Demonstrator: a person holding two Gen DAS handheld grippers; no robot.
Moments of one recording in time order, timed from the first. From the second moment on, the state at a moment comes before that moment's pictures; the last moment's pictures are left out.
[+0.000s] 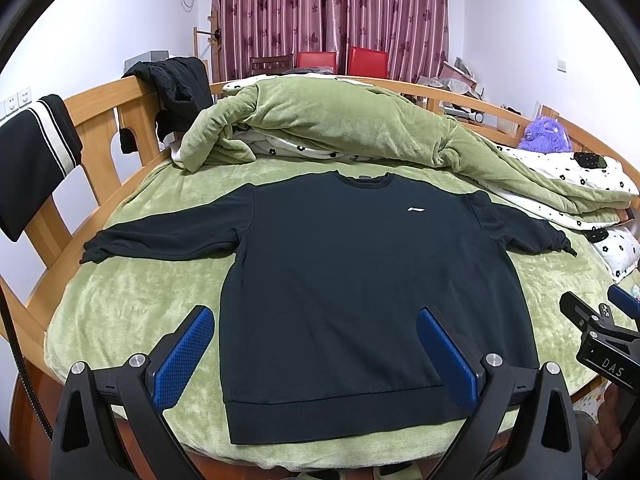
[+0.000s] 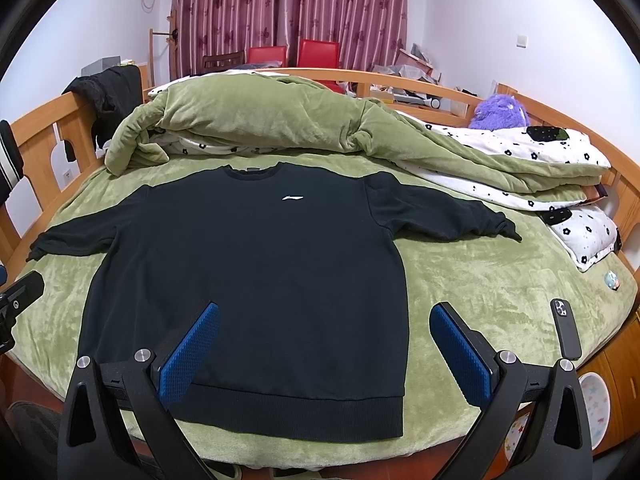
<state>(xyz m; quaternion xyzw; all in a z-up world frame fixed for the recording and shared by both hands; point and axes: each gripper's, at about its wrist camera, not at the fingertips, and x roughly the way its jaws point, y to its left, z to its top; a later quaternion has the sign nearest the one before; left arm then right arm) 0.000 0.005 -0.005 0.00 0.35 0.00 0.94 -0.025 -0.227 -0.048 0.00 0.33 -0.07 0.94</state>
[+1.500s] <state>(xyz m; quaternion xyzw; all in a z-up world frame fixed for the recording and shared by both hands) -0.002 0.003 -0.004 -0.01 0.35 0.00 0.94 -0.026 -0.228 -0.046 -0.01 0.33 -0.07 0.94</state>
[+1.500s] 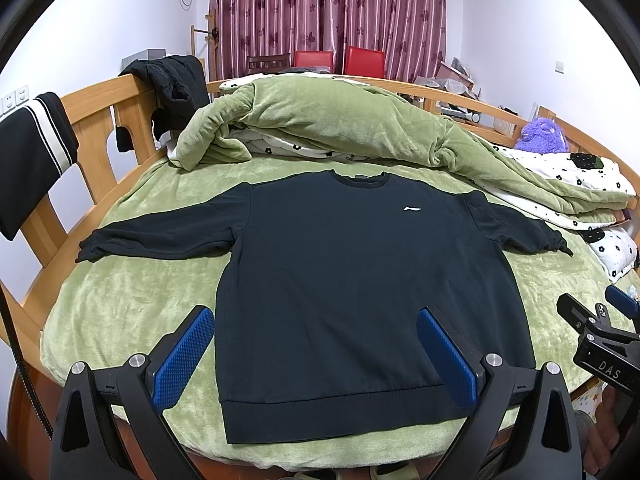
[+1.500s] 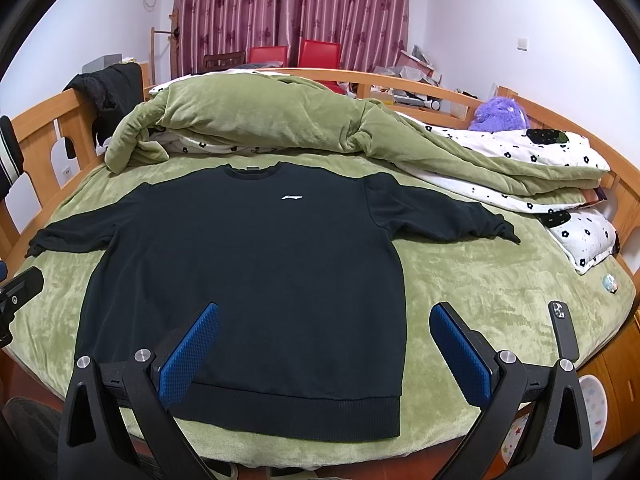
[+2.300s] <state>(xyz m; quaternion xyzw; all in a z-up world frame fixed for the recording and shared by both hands) 0.001 -0.018 -0.009 -0.01 0.36 0.00 0.93 -0.024 -0.231 -0.049 -0.01 0.33 -0.07 0.94</state>
